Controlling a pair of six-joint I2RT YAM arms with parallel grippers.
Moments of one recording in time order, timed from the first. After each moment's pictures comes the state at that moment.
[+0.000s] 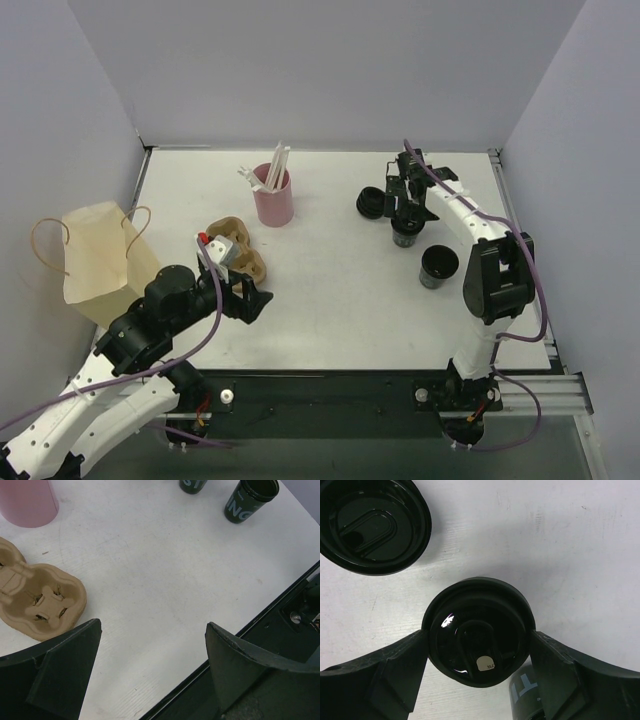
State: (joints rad) left arm -0.71 0.55 0.76 -0.57 0.03 -0.28; right arm 0.27 1.85 1.50 -0.72 0.29 0.29
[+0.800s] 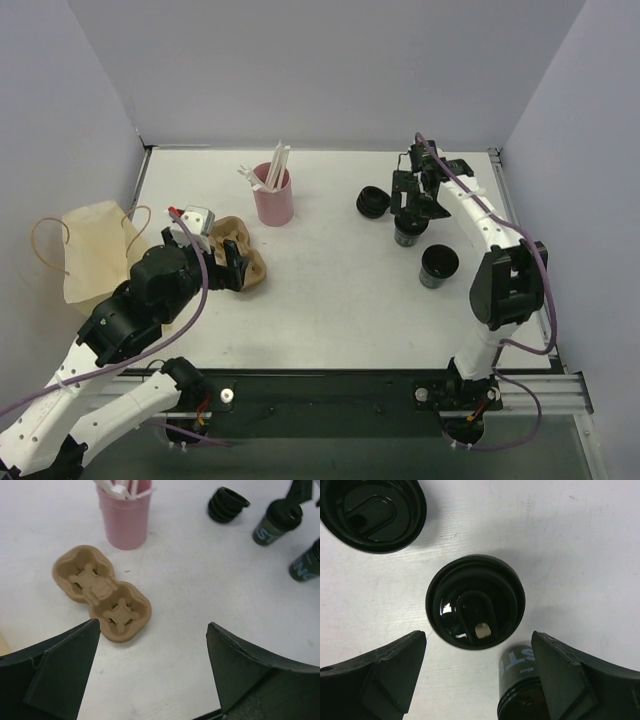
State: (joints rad) left arm -0.71 0.63 0.96 -0.68 -0.27 -0.28; right arm 0.23 1.81 1.56 -0.84 0.24 0.26
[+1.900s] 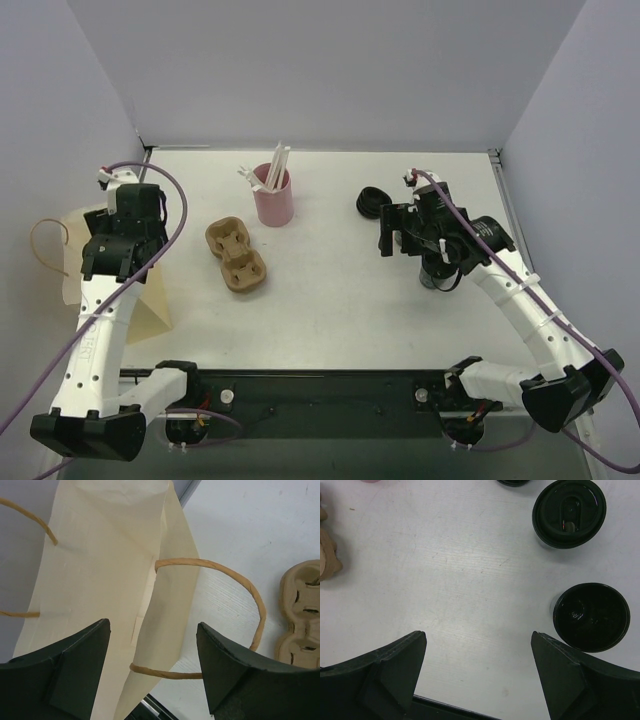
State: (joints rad) left arm -0.10 1.05 1.32 -1.02 -0.72 -0.26; right arm 0.50 1.20 1.25 -0.88 0.13 0.29
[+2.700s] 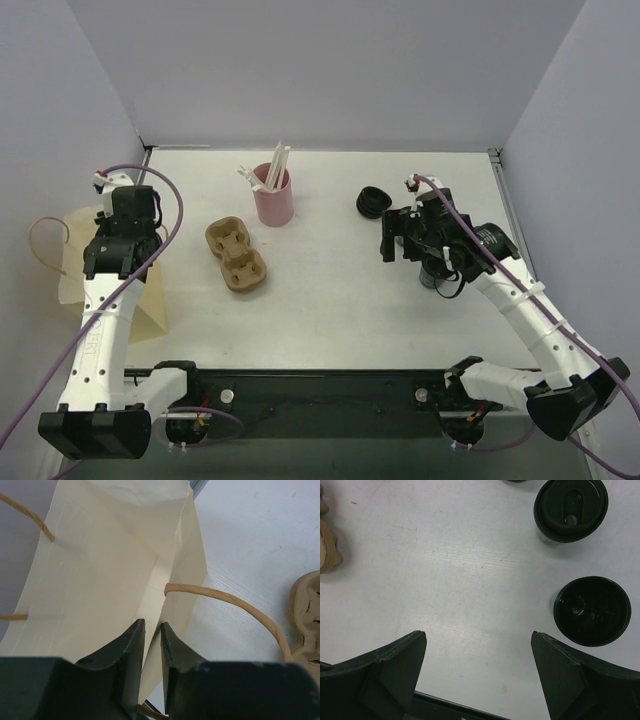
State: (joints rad) left arm -0.02 1.05 1.23 -0.94 -0.68 -0.24; right arm 0.51 1.14 1.21 -0.87 0.13 0.29
